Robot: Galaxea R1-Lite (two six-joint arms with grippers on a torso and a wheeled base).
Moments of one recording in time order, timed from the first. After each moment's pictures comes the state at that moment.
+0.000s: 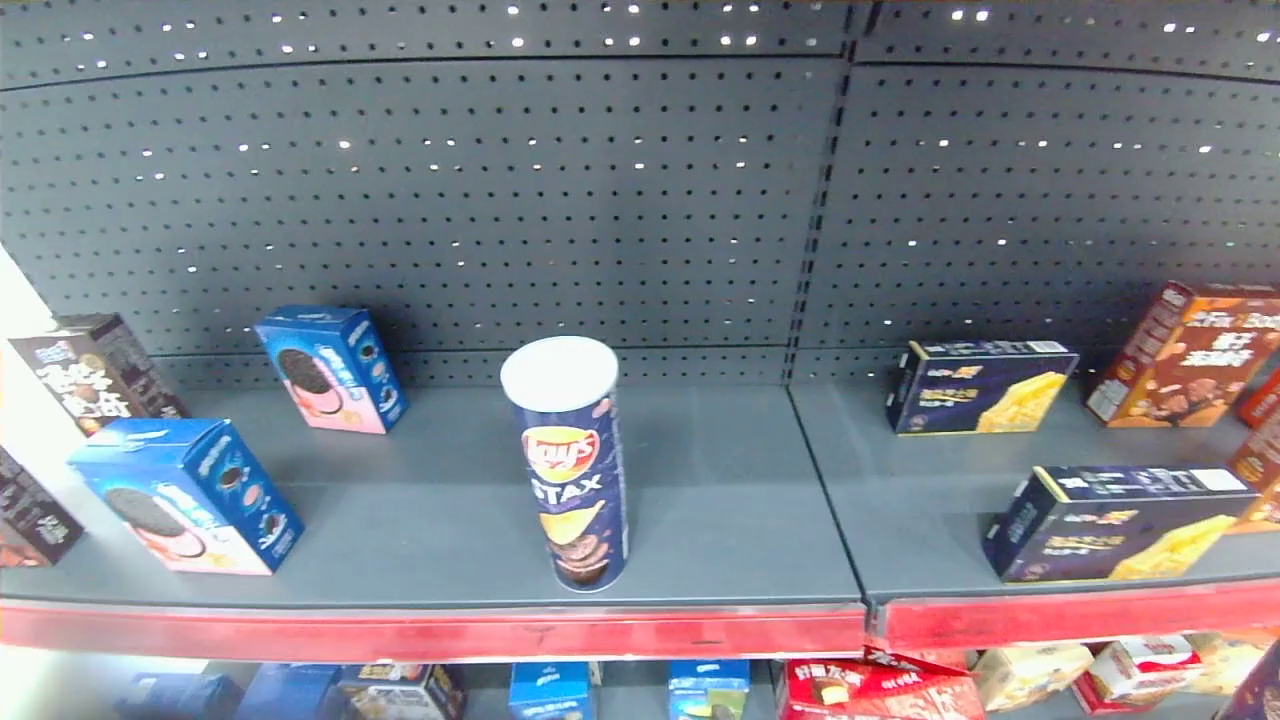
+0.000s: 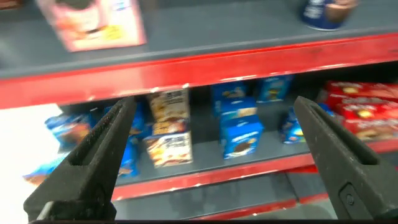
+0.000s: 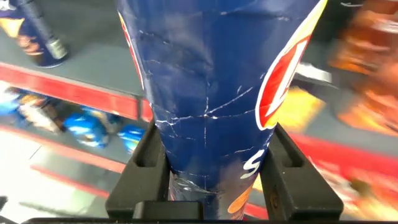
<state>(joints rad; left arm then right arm) -0.12 0.10 0.00 0.00 0.01 -0.01 0.04 0.52 -0.47 0.07 0.27 -0.09</state>
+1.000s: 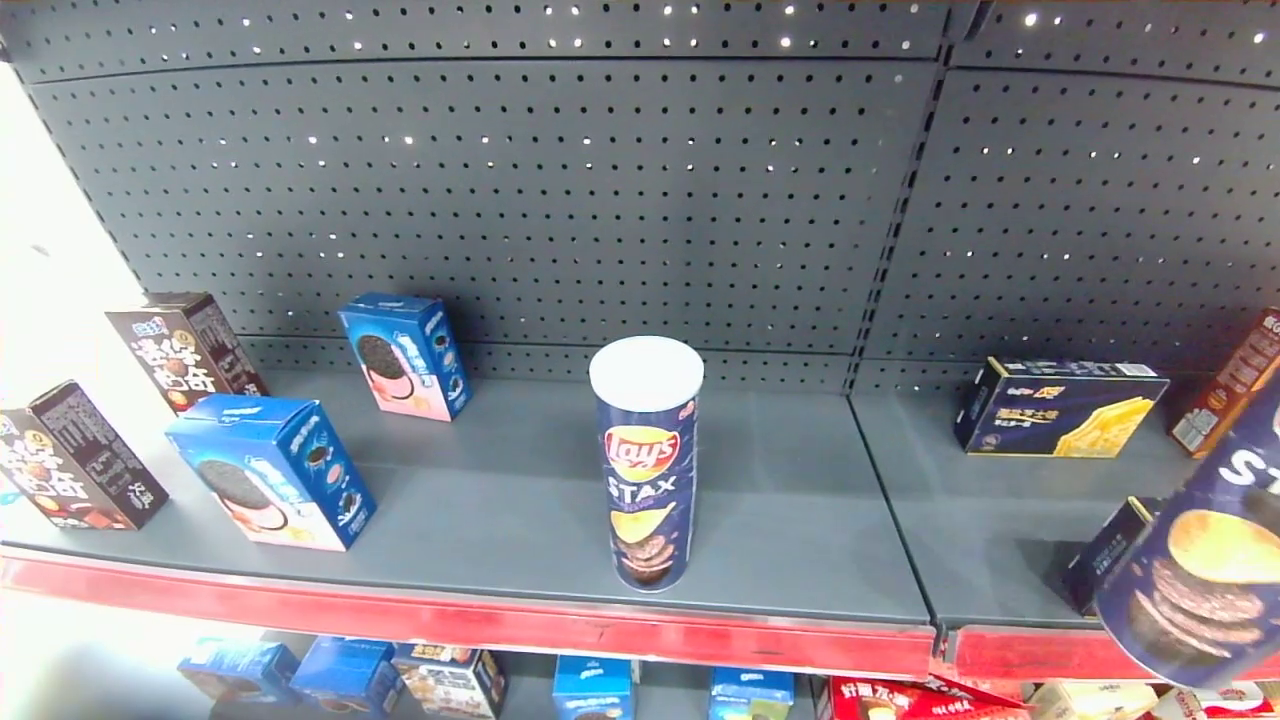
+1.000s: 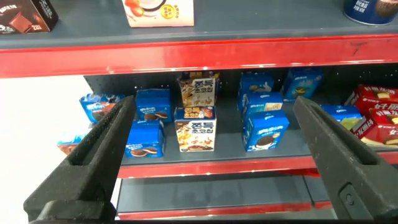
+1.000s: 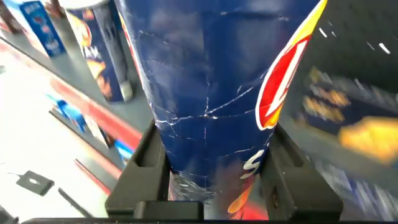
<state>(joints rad) -0.12 0.10 0.00 0.00 0.01 -0.01 0.23 0.80 -0.49 -0.32 0.32 -0.08</state>
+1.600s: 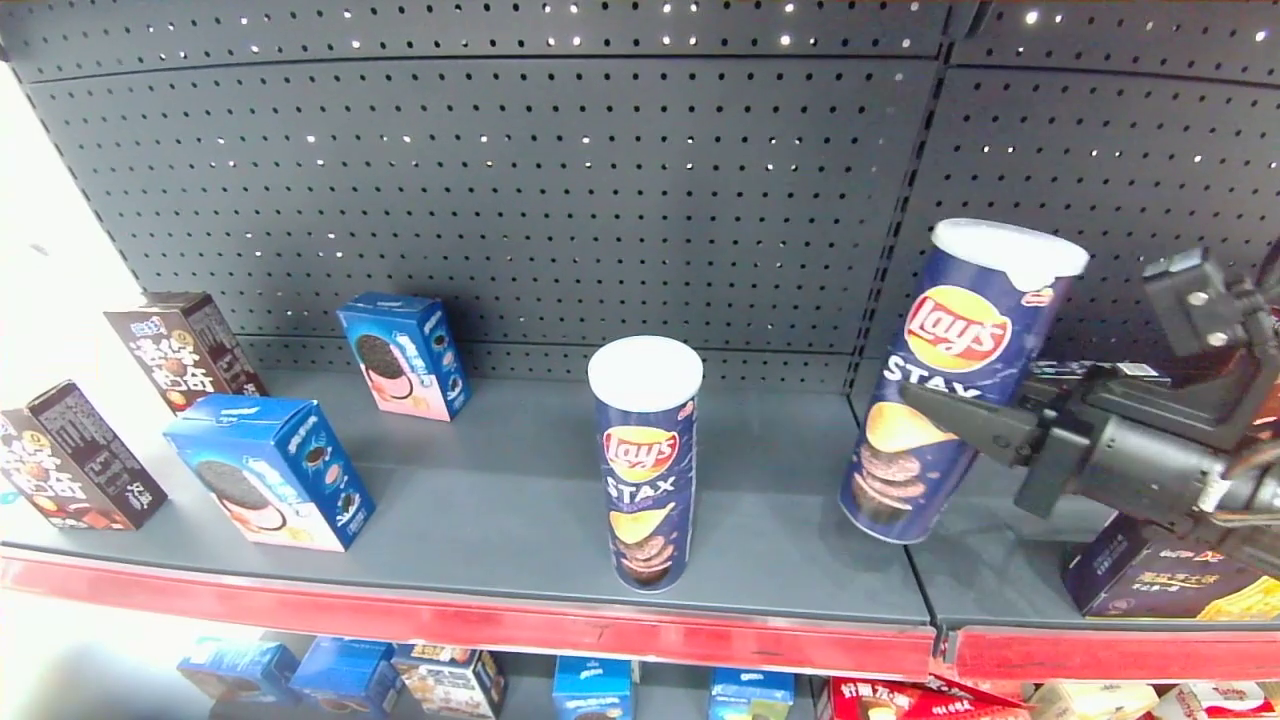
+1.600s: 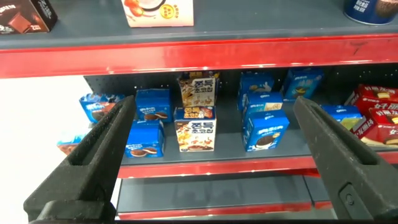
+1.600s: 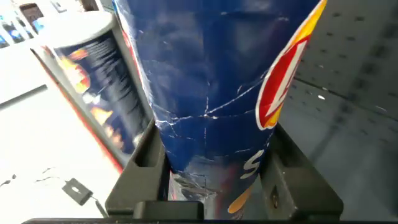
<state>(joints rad) -0.12 0.10 0.00 0.00 0.01 -0.01 0.42 1.42 -0.59 -0.89 0.34 0.02</state>
